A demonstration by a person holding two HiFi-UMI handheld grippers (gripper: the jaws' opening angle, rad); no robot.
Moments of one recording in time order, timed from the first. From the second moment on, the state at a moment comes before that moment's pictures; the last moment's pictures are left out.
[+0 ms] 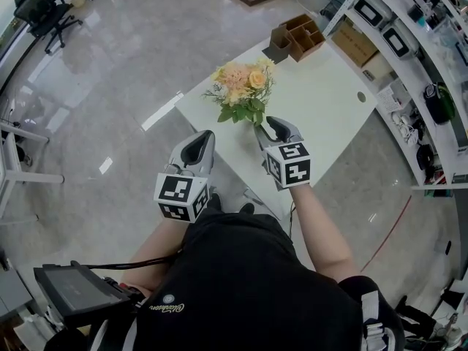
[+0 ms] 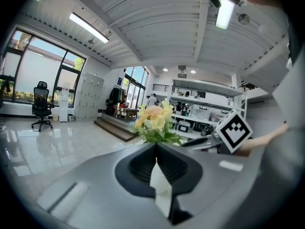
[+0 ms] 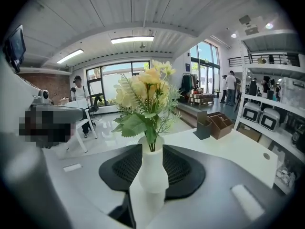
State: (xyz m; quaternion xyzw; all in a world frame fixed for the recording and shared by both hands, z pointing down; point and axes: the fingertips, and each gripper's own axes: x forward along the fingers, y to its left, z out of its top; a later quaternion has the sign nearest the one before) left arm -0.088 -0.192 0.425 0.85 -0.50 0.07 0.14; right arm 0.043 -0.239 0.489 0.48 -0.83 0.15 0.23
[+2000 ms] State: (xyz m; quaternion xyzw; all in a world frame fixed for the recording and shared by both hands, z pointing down) left arm -0.058 -0.196 0.410 0.86 -0.49 0.08 0.13; right arm 0.062 -0.198 0.421 0.54 -0.83 0.12 0.07
